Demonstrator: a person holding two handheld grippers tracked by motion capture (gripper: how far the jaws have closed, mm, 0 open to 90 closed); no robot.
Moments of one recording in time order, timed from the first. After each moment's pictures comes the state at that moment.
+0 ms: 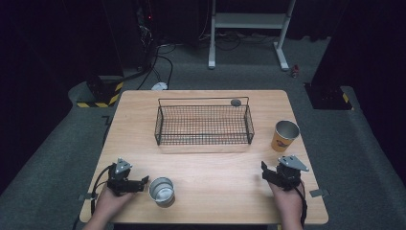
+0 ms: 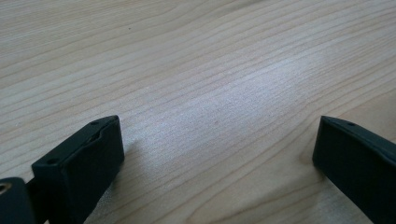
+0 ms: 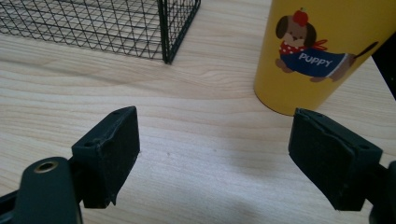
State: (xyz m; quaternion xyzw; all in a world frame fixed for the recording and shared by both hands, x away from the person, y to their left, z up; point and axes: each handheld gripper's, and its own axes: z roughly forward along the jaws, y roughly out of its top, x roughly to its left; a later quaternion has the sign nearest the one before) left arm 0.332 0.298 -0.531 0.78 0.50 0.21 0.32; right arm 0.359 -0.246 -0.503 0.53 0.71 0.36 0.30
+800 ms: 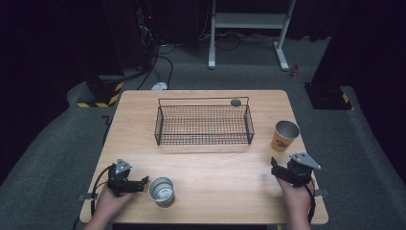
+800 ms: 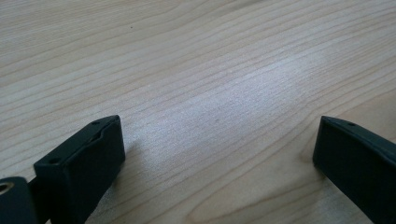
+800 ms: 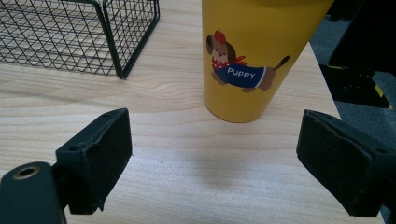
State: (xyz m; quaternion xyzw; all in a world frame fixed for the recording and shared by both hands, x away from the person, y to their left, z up) left arm 0.331 0.298 -0.531 0.77 0.50 0.22 0.32; right arm 0.364 -0.271 -0.492 0.55 0.68 0.36 0.33
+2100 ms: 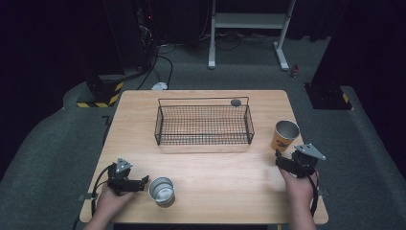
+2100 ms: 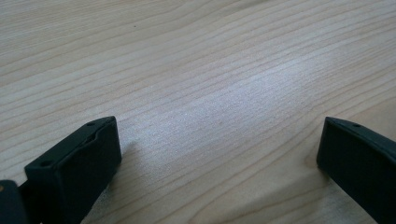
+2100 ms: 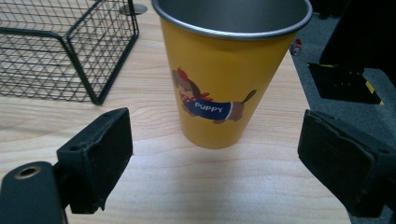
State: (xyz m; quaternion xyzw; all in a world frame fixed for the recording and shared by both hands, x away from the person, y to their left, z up) left arm 0.334 0.297 -0.531 0.77 0.51 0.21 0.32; right arm 0.389 -0.284 -0.481 0.57 0.66 0.35 0.33
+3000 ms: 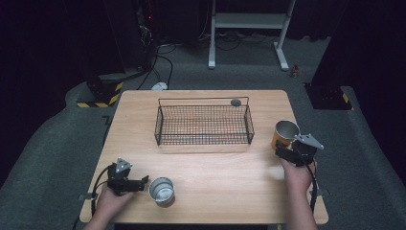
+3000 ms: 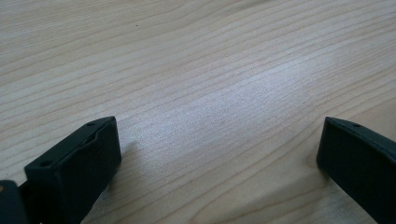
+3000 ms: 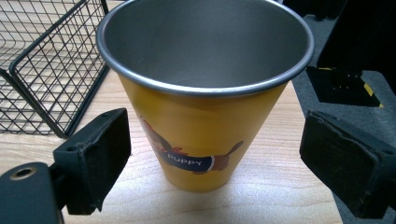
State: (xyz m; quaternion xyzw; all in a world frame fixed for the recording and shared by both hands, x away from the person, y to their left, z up) left arm 0.334 0.298 -0.531 0.77 0.51 0.21 0.31; right arm 0.425 -0.290 -0.485 0.58 0.65 0.36 0.34
